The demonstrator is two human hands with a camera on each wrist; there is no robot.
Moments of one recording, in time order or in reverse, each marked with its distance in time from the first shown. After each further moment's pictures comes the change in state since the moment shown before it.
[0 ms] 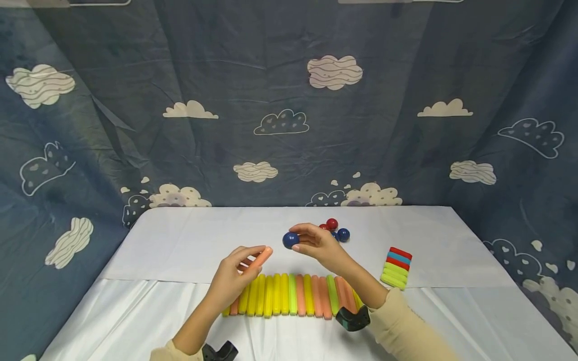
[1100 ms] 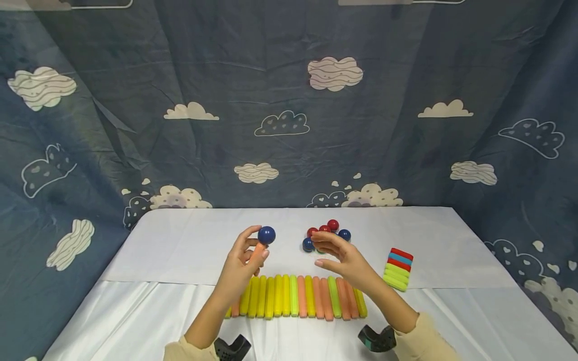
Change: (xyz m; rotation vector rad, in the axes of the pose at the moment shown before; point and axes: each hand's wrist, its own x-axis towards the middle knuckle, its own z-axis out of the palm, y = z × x) left_hand 0.012 0.030 0.001 -0.433 -0.009 -0.080; right_hand -0.043 0.003 -0.017 -0.115 0.094 -0.087
